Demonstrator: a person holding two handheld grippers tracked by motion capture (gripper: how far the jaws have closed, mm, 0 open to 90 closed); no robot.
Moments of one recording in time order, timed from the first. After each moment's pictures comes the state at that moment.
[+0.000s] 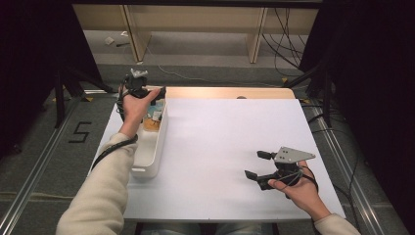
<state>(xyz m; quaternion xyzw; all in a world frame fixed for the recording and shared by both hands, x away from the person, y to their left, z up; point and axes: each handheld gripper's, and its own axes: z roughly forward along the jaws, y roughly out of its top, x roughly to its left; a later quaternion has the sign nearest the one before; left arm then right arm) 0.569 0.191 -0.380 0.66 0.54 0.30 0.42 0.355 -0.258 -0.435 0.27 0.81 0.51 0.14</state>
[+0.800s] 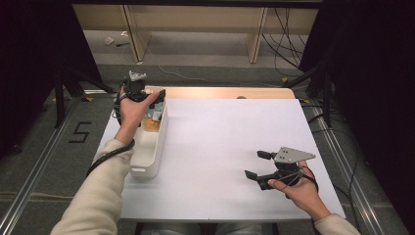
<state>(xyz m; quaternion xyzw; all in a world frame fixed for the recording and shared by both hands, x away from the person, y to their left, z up) 0.548 0.191 -0.372 0.67 0.53 0.29 0.44 0.355 -0.258 -0.435 0.27 0.81 0.51 0.14</state>
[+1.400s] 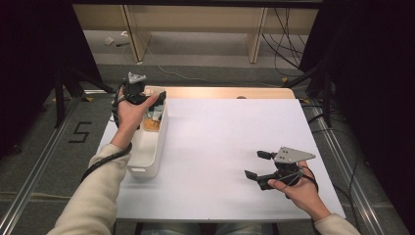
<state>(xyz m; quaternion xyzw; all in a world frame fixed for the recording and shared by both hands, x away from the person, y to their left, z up) 0.531 0.189 -0.366 0.68 0.51 0.29 0.45 0.355 -0.258 -0.434 0.27 0.81 0.51 0.14</state>
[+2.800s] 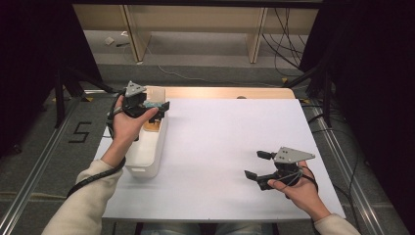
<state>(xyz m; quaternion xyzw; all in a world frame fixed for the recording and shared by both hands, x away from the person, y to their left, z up) 0.480 0.181 -0.361 0.70 0.45 0.27 0.49 0.355 -0.257 -0.435 0.26 0.81 0.51 0.14</state>
